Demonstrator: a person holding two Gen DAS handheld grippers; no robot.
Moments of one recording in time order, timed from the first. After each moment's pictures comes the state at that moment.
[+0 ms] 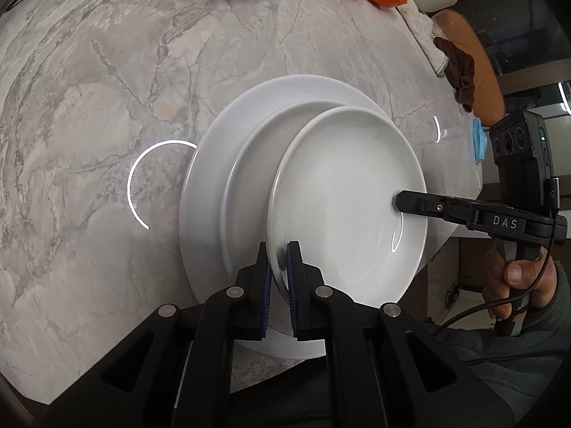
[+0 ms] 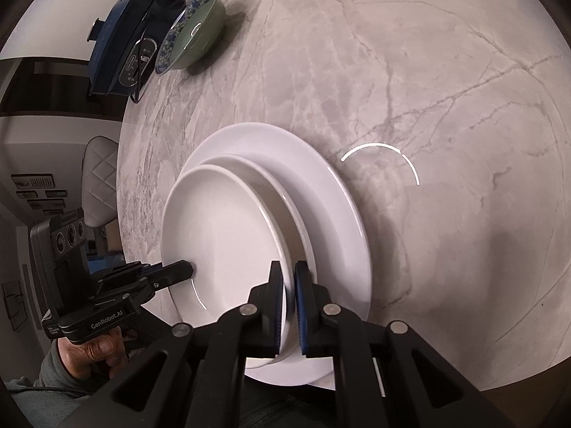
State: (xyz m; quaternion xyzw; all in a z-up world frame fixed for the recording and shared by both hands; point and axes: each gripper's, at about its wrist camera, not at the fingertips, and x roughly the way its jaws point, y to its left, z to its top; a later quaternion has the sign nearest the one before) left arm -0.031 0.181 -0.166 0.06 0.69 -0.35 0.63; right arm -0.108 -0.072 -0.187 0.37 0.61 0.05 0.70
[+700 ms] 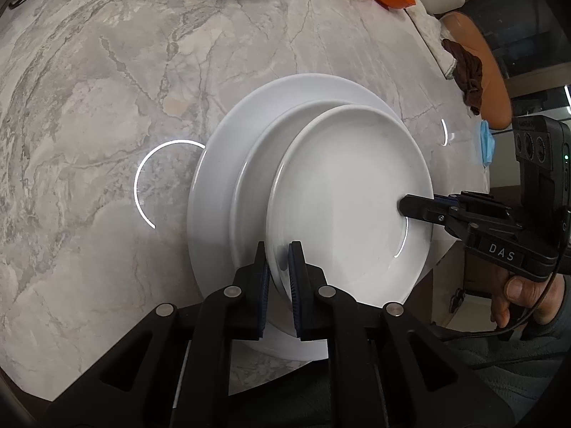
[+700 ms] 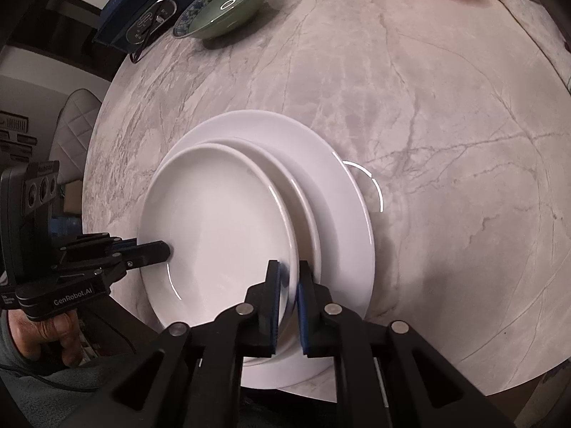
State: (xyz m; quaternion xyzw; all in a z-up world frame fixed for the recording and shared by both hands) left arm -0.031 0.182 -0.168 0.06 0.69 -0.34 0.64; right arm -0.096 -0.037 -0.173 0.23 0.63 0.04 0.74
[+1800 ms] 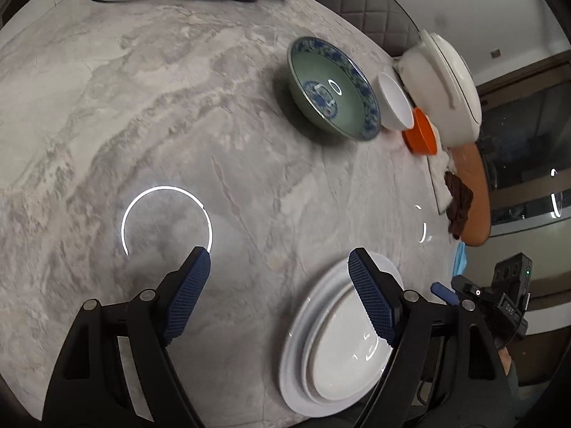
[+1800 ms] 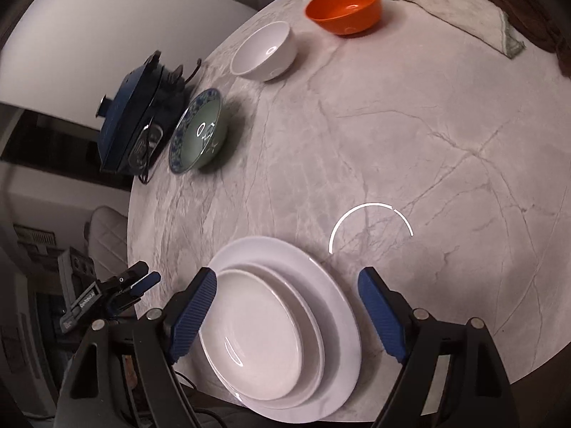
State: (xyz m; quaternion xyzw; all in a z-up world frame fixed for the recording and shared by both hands) left arm 0.102 0.253 -0.121 -0.11 0.63 -0.29 0.71; right arm -0.100 -0.116 -0.131 0.42 0.49 -0.04 0.76
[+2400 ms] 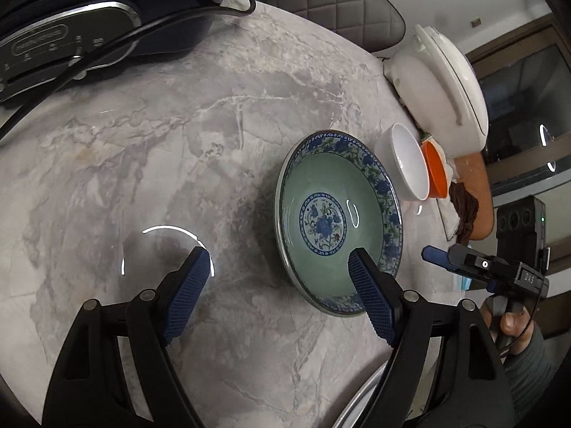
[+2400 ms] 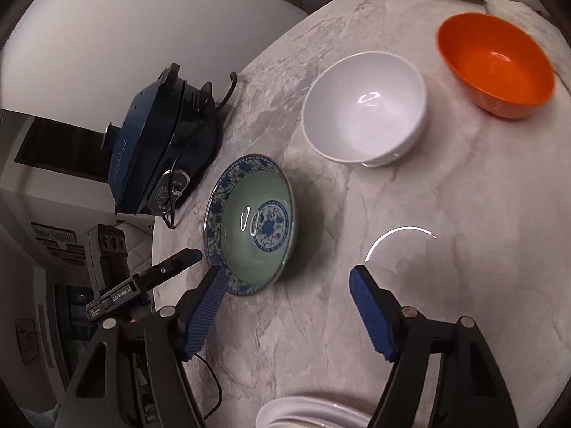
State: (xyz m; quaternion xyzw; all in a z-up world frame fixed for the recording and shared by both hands) left arm 0.292 0.161 -0.152 -0.04 0.62 -0.38 0.68; right arm 0.102 -0.123 -0.138 0.41 0.50 0.03 0.76
